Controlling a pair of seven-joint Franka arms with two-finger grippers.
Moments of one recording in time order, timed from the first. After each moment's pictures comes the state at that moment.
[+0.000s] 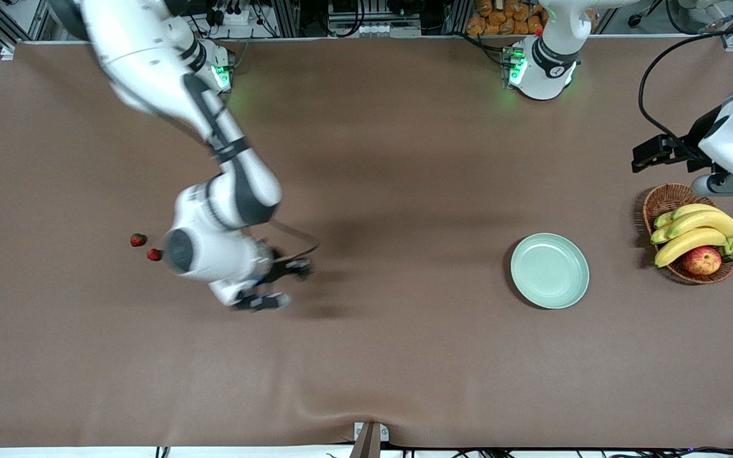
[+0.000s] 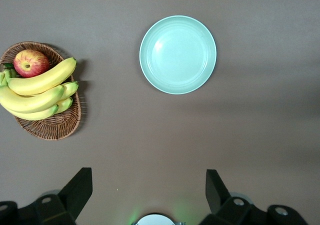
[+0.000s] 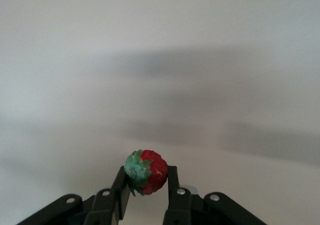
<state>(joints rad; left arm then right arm) 0.04 0.02 -0.11 -1.63 0.01 1.53 -0.06 0.52 0.70 -0.03 -1.48 0.62 2.16 0.11</state>
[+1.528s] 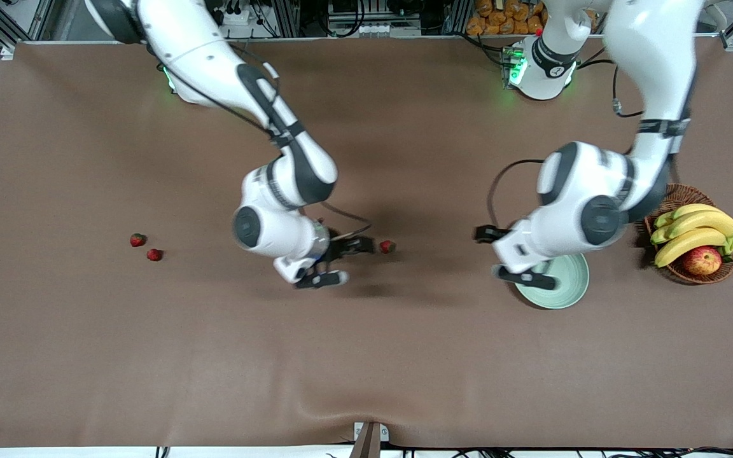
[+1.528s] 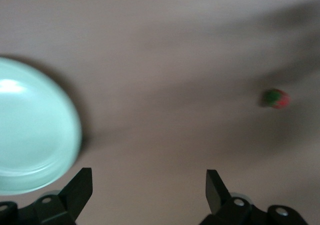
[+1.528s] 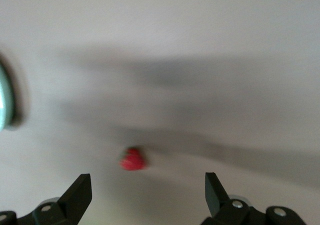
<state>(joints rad) -0.26 0.48 -0.16 -1.64 -0.13 1.98 -0.08 0.58 0.73 -0.08 -1.47 0.69 2.21 0.07</state>
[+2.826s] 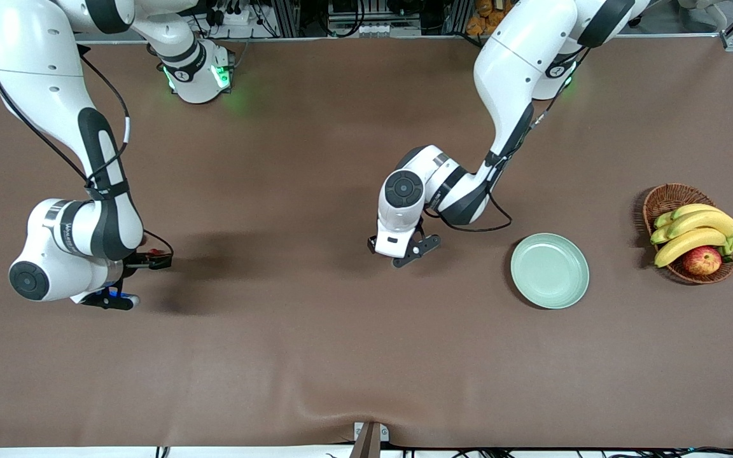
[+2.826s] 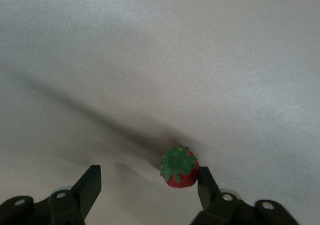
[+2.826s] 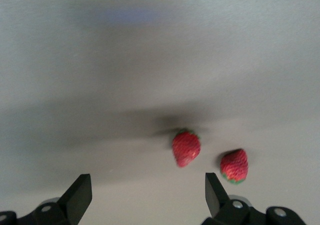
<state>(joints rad) -0.61 0.79 -0.15 -1.54 0.08 2.32 -1.32 0.15 0.65 -0.23 -1.64 0.16 1.88 -0.01</state>
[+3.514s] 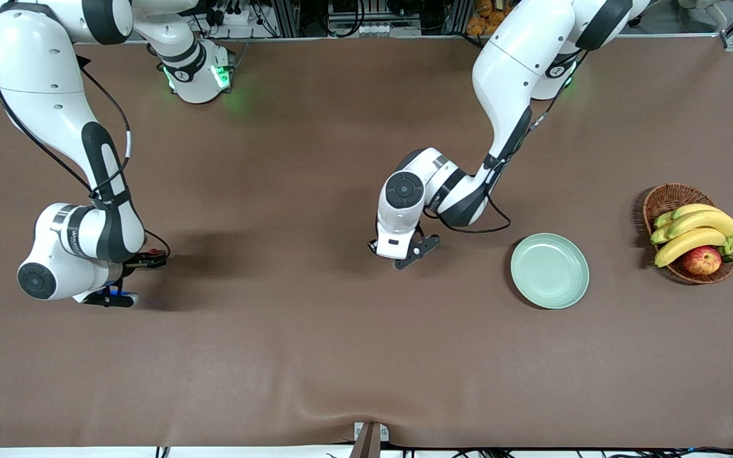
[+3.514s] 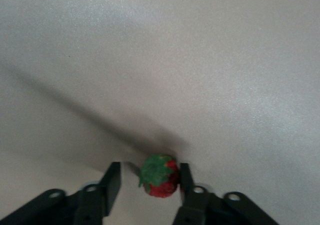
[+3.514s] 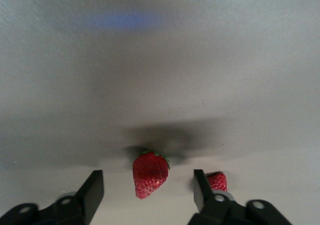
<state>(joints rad) -0.61 0.80 -0.15 -1.54 0.08 2.34 -1.36 0.12 0.70 -0.23 -1.67 0.14 1.93 -0.09</state>
